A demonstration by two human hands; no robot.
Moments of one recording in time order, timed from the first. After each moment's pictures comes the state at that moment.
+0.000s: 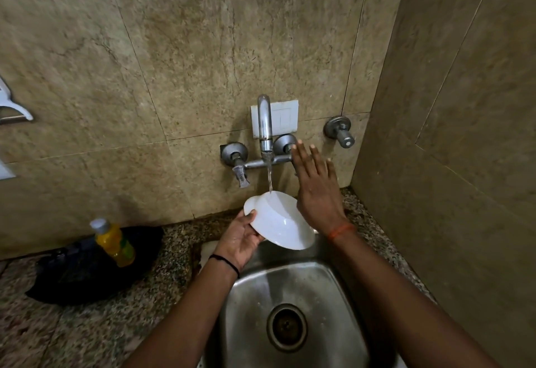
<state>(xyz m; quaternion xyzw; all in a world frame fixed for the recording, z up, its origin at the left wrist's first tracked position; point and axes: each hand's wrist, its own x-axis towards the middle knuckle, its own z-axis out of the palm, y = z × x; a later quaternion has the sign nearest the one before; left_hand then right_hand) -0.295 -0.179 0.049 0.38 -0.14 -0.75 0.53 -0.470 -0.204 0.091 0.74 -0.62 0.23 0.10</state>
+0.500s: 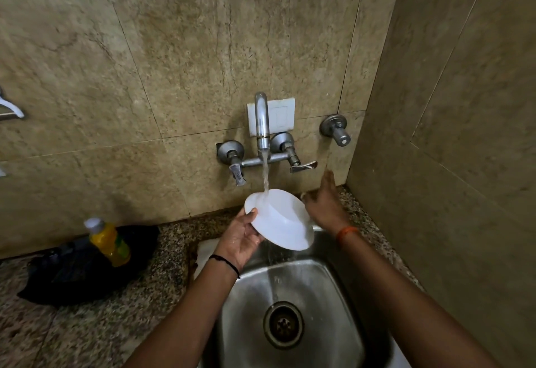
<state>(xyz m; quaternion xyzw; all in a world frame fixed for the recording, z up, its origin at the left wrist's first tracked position) -0.298 -0.180 0.041 0.35 -0.15 -0.76 0.52 -0.490 -0.206 0.063 0.58 -0.70 0.33 -0.26</state>
